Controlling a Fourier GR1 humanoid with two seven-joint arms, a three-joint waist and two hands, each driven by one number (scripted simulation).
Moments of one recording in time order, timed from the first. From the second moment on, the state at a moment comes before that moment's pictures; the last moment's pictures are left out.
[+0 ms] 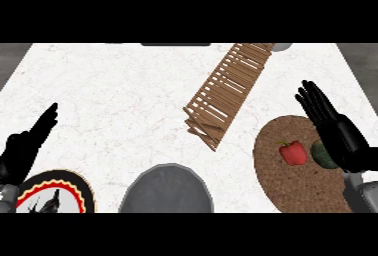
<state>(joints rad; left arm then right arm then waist) -0.04 0.58 -0.09 -1.47 0.08 0.07 0.15 -0.16 -0.53 0.22 -1.51 -0.41 0.01 -0.18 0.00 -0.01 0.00</state>
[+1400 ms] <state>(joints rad) -0.06 0.30 -0.06 -1.67 0.13 0.28 0.13 -0.41 -0.98 0.20 -1.64 -0.12 0.68 -0.36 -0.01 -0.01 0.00</state>
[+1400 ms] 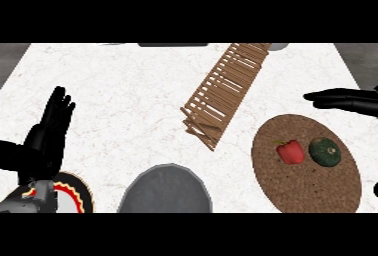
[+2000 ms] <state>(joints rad) -0.07 0.30 -0.04 -1.68 0.12 0.27 0.15 -0.21 -0.95 0.35 -1.97 0.41 0.44 -0.15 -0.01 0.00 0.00</state>
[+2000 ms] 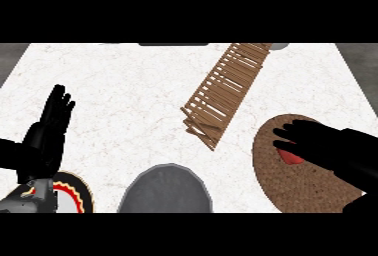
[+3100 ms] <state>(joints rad) -0.07 0.23 -0.01 -1.67 0.06 0.23 0.15 -0.16 -0.72 0.34 -1.69 0.95 0.29 -0.24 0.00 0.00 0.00</state>
